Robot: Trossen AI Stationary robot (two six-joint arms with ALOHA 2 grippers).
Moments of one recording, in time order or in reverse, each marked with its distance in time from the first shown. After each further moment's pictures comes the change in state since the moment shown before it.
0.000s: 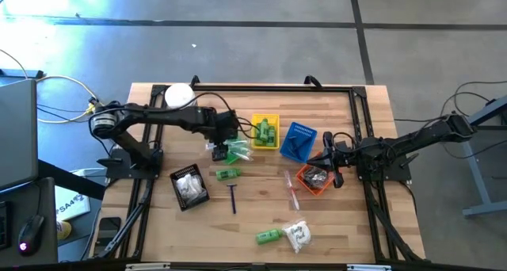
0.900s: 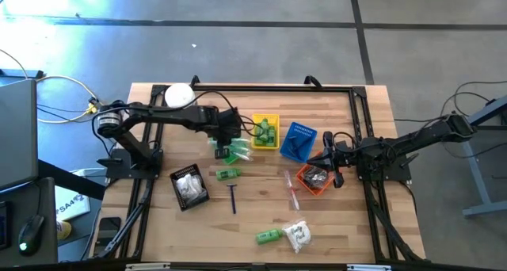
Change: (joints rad) left arm 0.023 0.043 0.001 0.082 0.007 0.094; right arm 0.000 0.000 0.000 0.008 0.000 0.000
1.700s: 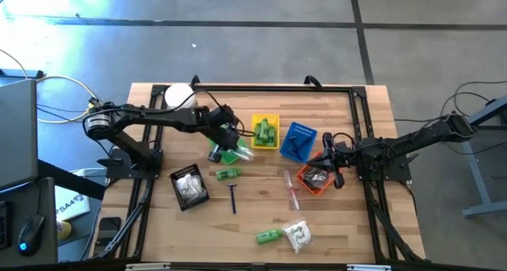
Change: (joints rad) left arm 0.025 -0.098 -0.149 0.288 0.334 0.409; right arm 0.000 0.000 0.000 -0.013 -0.021 0.008
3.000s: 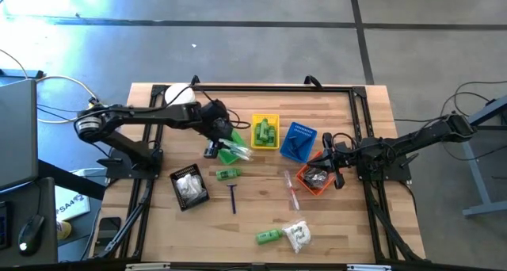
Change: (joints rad) left arm 0.058 -0.091 -0.044 -0.065 -0.014 -0.159; right arm 0.000 0.000 0.000 -0.003 -0.009 0.000
